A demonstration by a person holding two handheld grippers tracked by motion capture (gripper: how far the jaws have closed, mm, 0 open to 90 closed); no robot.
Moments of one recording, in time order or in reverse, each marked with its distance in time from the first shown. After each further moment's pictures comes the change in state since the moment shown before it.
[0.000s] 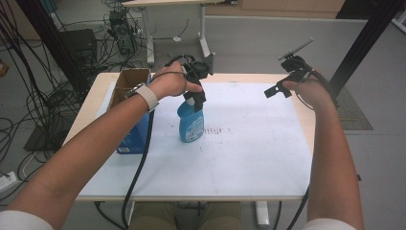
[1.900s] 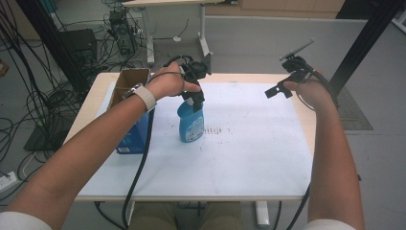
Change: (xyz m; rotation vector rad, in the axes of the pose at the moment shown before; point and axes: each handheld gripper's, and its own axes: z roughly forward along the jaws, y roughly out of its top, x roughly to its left) left arm 0.006 -0.005 0.001 -0.013 -0.016 -0.004; right arm -0.001 -0.002 -0.001 -0.003 -0.001 0.004
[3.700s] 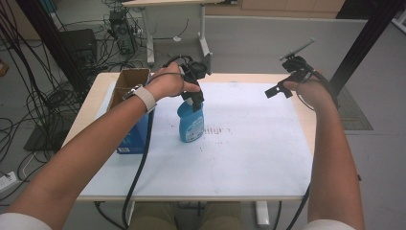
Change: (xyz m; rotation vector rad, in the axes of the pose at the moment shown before) left arm 0.000 -0.001 0.000 -0.003 0.007 -0.005; right arm 0.001 0.000 0.000 -0.003 -0.001 0.001
